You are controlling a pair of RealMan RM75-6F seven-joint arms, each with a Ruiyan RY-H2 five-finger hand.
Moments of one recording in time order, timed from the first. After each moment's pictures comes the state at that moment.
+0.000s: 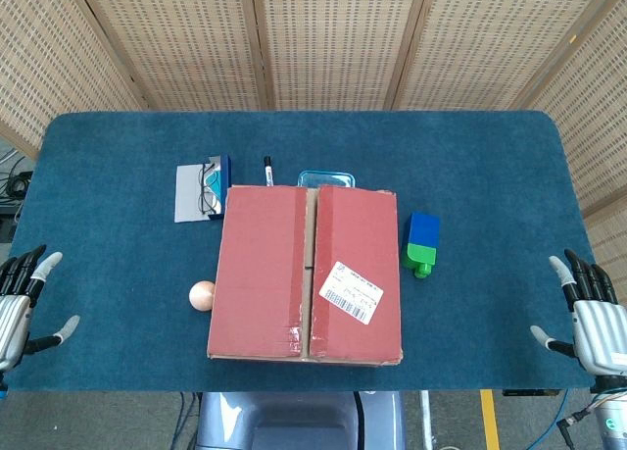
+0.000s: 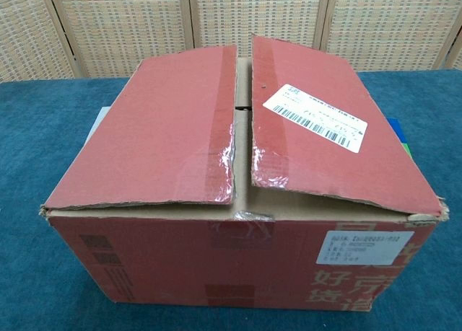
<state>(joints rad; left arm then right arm) -0.08 -0.99 -0.03 -1.87 1.45 1.45 0.12 0.07 -1.05 0.09 -1.72 -1.44 1.46 -0.03</state>
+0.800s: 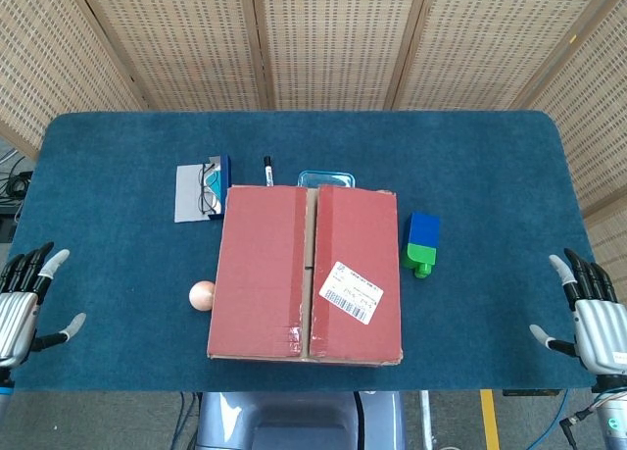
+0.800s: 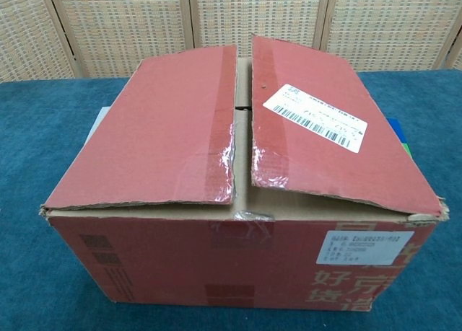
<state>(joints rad) -0.09 -1.00 -0.03 -1.89 1.46 1.45 0.14 0.07 -1.04 0.09 -1.70 -1.47 1.47 0.03</state>
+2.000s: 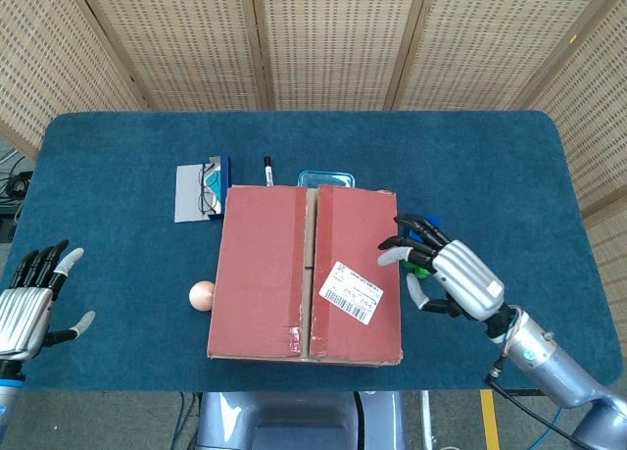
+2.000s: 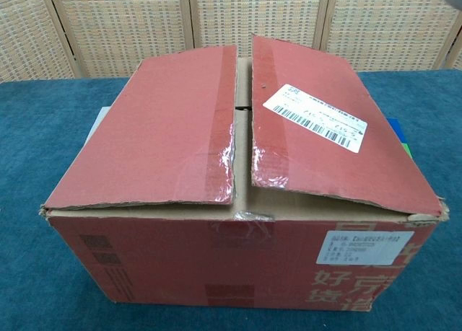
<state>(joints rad) -0.13 -1.01 -0.04 -1.90 1.44 1.40 0.21 0.54 -0.97 0.18 -1.85 -1.79 1.19 0.54</state>
